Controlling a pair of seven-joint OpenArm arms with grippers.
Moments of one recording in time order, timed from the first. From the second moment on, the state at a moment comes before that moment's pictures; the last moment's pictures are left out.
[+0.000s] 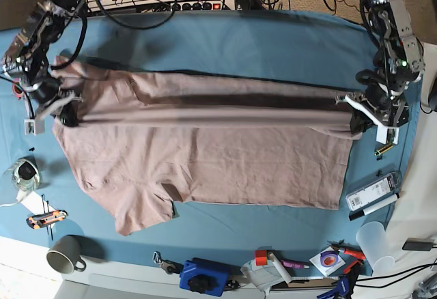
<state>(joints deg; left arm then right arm) 7.7 -11.5 -21.1 95.6 -25.1 -20.8 42.1 -0.9 18.6 40.8 87.2 31.0 37.4 -56.1</state>
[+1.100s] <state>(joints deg) -8.0 -11.9 -21.4 74.3 -22.0 -28.6 37.8 9.8 19.8 41.0 72.0 26.5 37.4 -51.7</state>
